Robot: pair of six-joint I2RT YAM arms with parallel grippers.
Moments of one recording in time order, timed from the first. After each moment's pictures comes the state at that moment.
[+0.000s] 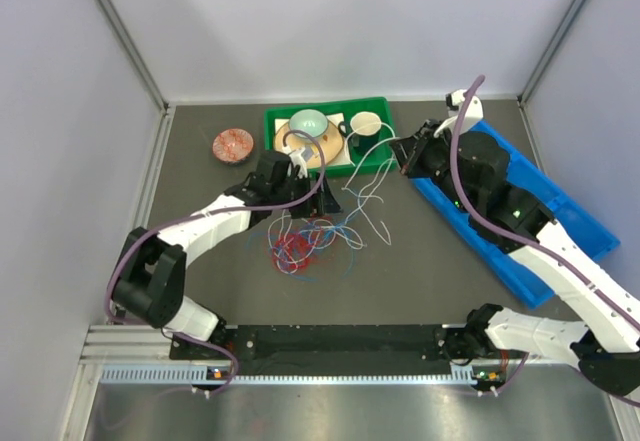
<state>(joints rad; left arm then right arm) -0.51 1.48 0.93 -0.12 0.48 -0.61 0.75 1.03 1.26 -0.37 0.31 0.51</state>
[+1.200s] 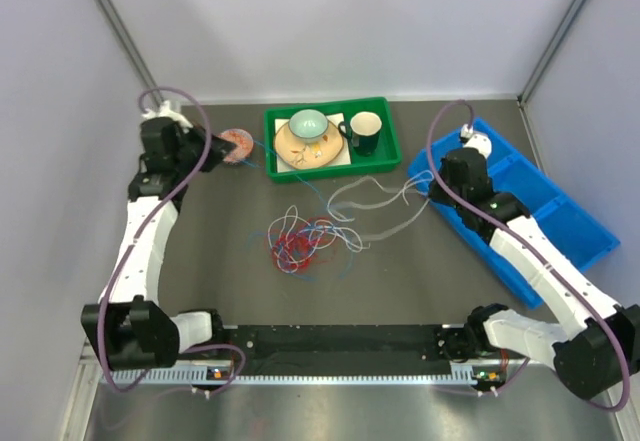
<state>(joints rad) 0.00 1.23 1.11 -0.31 0.35 -0.71 0.42 1.08 0.94 -0.46 0.31 0.56</state>
